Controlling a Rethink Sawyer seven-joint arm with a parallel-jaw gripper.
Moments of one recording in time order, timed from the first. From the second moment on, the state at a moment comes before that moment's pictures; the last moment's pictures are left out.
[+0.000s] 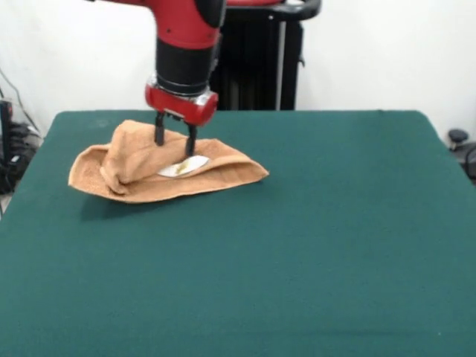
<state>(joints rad) -0.48 -0.62 0.09 1.82 -0.62 0.40 2.33</state>
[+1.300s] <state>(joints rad) -0.58 -0.62 0.15 1.87 -0.74 0.36 2.33</state>
